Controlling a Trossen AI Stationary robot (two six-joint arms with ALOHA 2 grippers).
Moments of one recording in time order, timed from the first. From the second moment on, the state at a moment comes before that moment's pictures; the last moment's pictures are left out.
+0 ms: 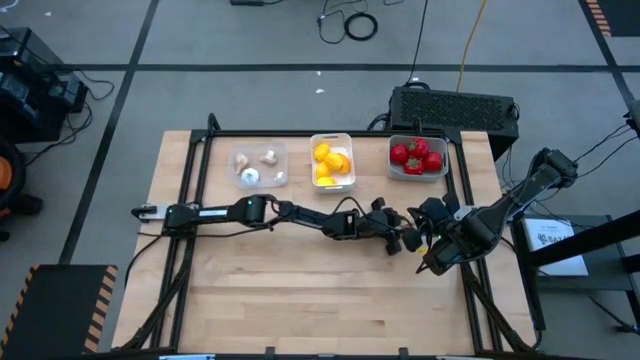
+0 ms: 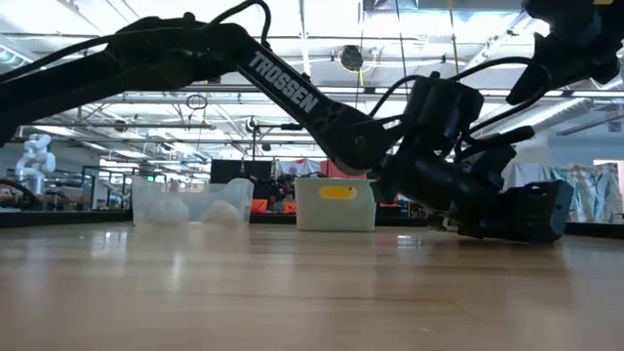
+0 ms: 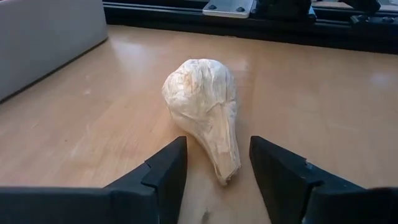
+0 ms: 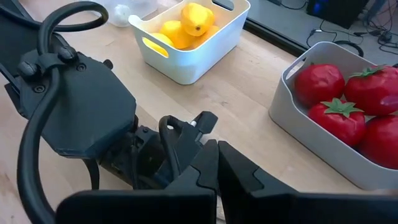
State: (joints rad) left arm -0.03 2.79 2.13 0.28 -0.23 -0.10; right arm 0.63 1.12 0.83 -1.18 0.92 1.45
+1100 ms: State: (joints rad) left arm 0.00 2.21 2.12 -1.17 -0.24 0.06; right arm 0.72 1.12 0.83 -1.10 0.91 1.45
